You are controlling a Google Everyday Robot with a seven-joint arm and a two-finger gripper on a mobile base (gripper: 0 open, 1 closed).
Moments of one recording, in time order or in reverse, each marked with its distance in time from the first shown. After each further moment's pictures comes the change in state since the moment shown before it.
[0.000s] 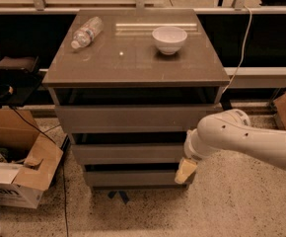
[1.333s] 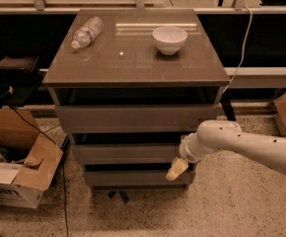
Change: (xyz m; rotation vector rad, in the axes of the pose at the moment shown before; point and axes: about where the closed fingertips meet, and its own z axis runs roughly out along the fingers) arm -0.006 -0.014 0.080 -0.071 -0.148 0.103
